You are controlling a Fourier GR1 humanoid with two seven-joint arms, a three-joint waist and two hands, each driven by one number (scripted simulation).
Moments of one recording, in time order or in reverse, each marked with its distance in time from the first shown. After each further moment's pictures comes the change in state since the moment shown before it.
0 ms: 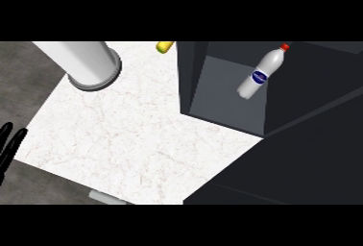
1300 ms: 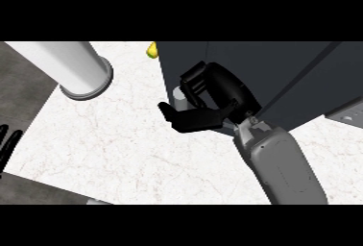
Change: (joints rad) left arm 0.010 -0.017 0.022 0.078 0.022 -0.031 -0.005; right arm -0.849 0.376 -0.272 0.796 0.063 -0.455 0.293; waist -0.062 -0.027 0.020
